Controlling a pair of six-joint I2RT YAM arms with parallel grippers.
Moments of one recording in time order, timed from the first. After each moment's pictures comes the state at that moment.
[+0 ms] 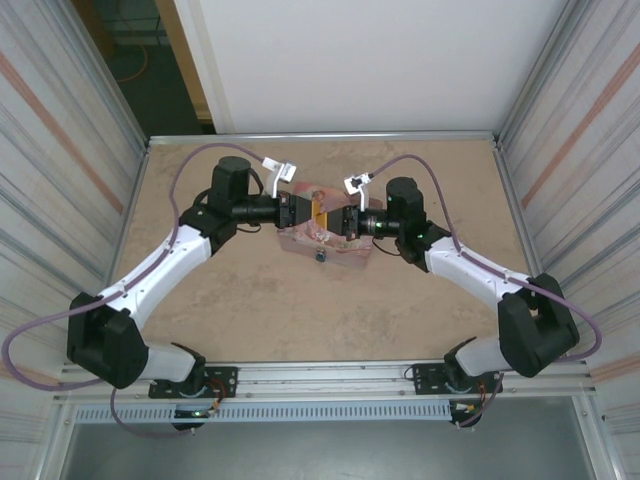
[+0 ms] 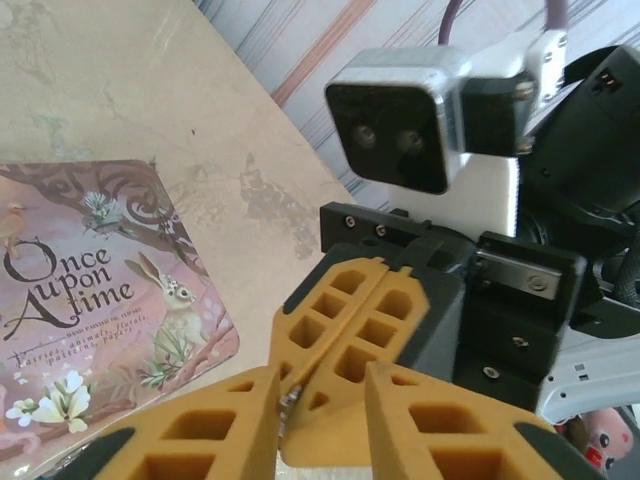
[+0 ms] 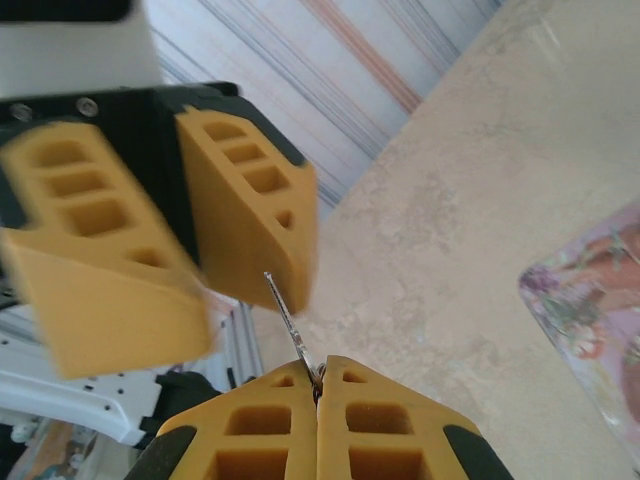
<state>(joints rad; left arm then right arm) -0.47 1.36 1.12 -0.19 0.77 -0.40 0.54 1.40 0.88 0.26 -0.76 0.63</state>
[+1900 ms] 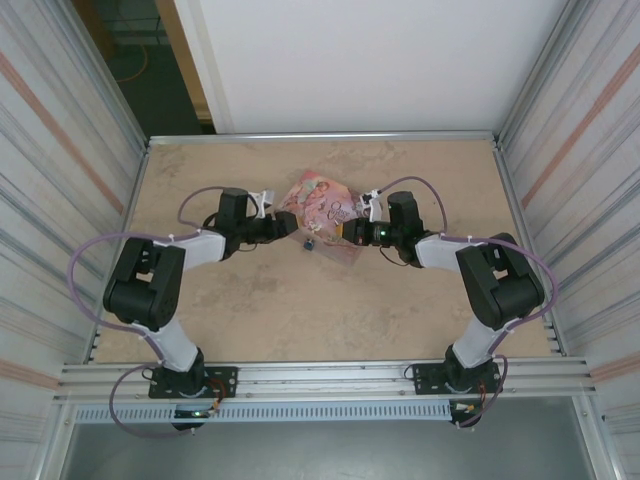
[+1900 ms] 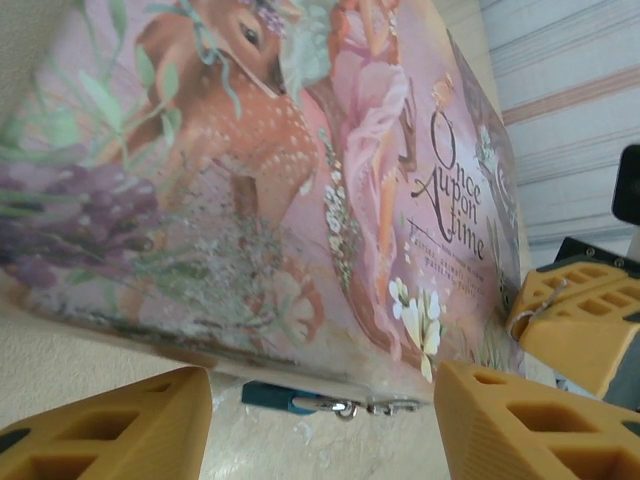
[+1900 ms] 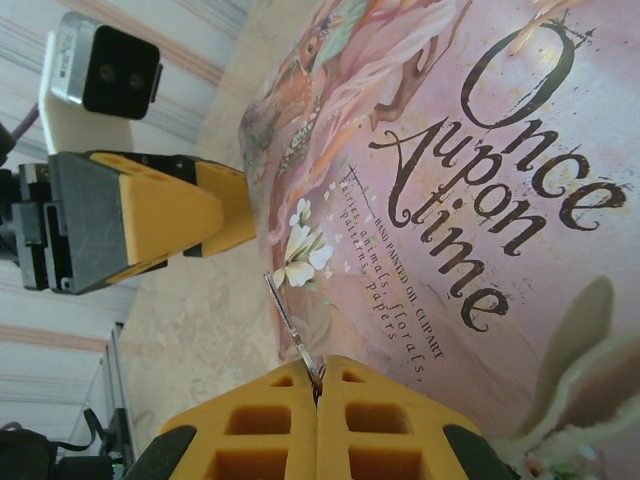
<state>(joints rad) -0.30 1.68 0.84 0.19 0.66 -0.57 0.41 1.70 0.77 0.40 -0.69 0.60</state>
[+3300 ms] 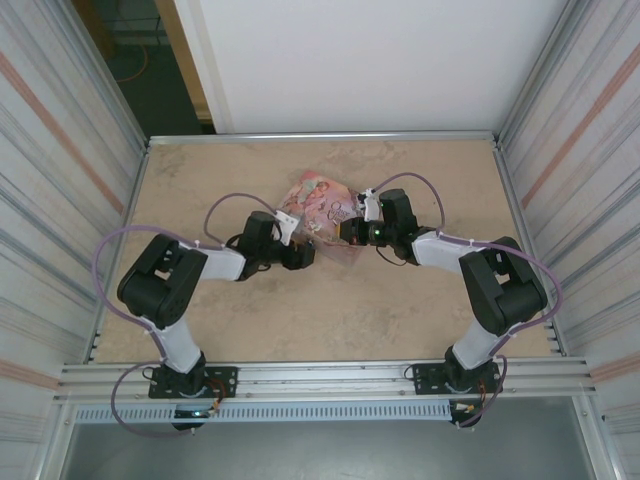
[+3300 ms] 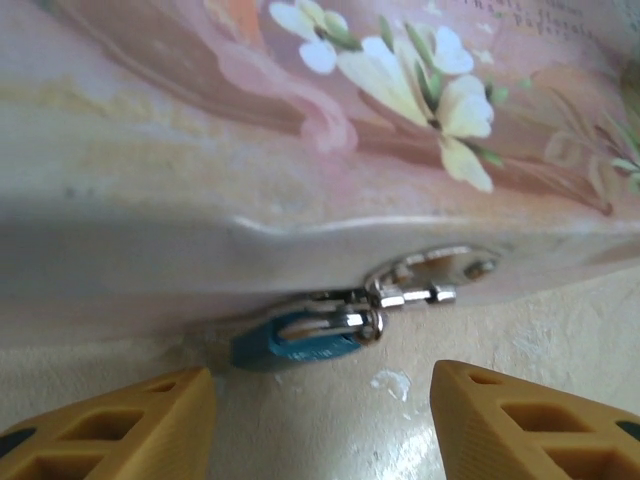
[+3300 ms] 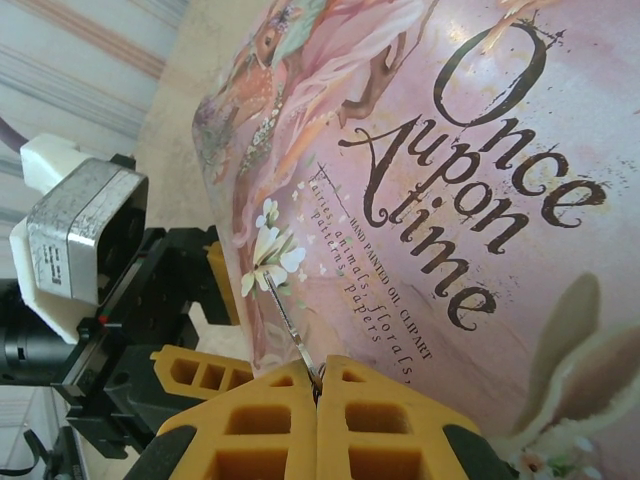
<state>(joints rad) -0.49 1.76 0.72 0.35 0.45 -0.16 0.45 1.66 0.83 0.22 -0.55 0.55</state>
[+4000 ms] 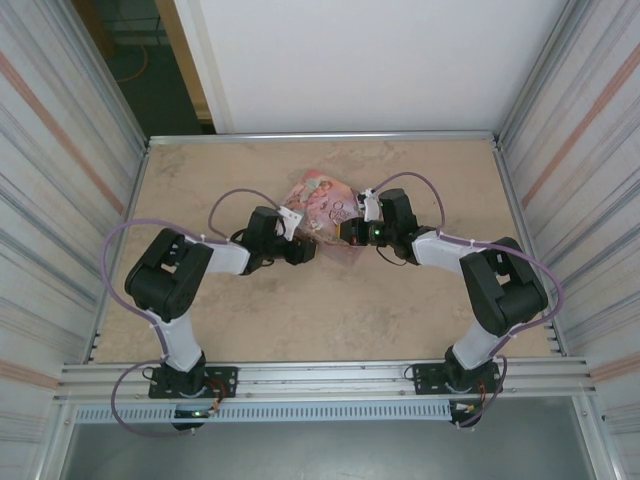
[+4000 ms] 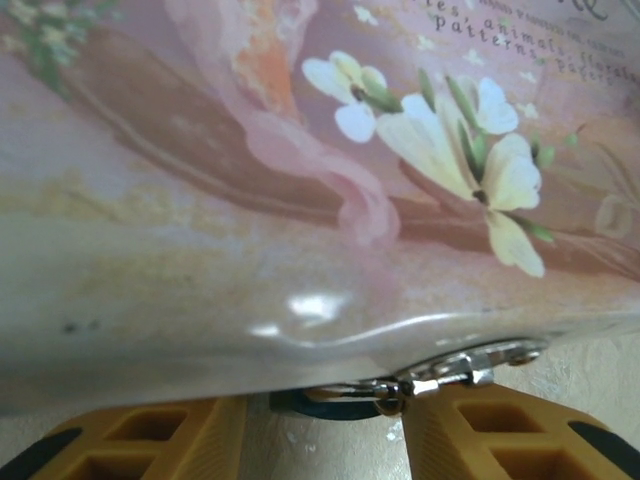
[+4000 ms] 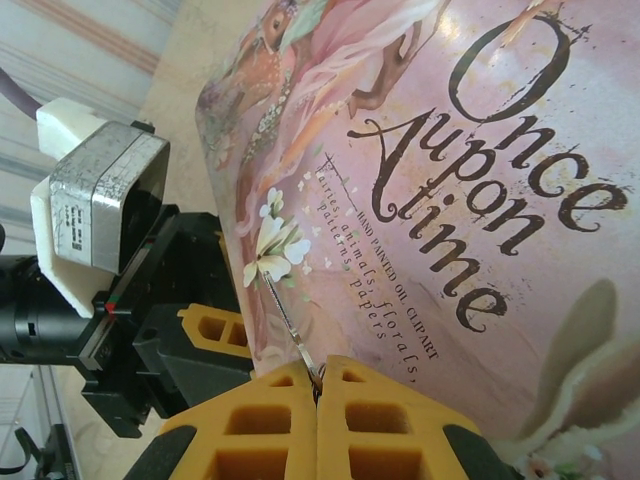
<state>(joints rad) -0.49 1.82 0.79 0.33 0.45 -0.16 0.46 1.66 0.83 0.20 -0.54 0.54</state>
